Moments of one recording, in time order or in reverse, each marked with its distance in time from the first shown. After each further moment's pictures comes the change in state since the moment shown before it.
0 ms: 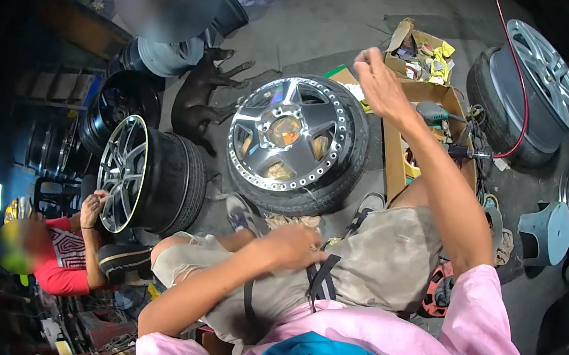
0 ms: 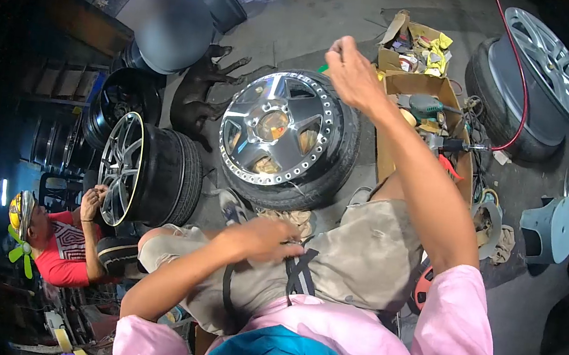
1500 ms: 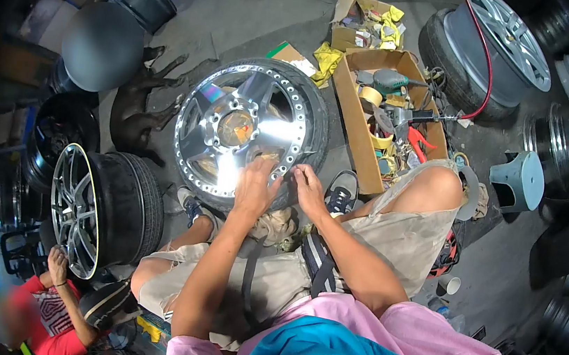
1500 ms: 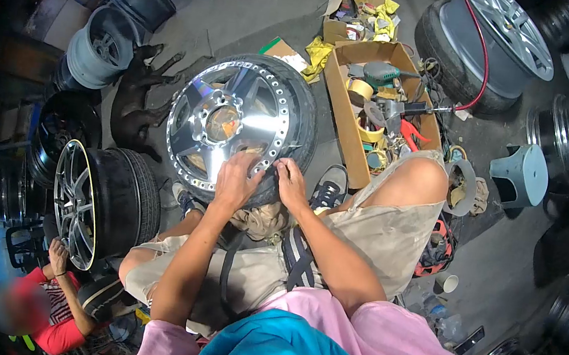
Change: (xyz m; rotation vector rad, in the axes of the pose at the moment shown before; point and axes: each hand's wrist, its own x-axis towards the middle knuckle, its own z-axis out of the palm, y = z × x) left_hand 0.111 -0.138 0.014 0.017 0.875 0.011; right_hand -0.215 0.107 0.222 0.500 0.163 0.579
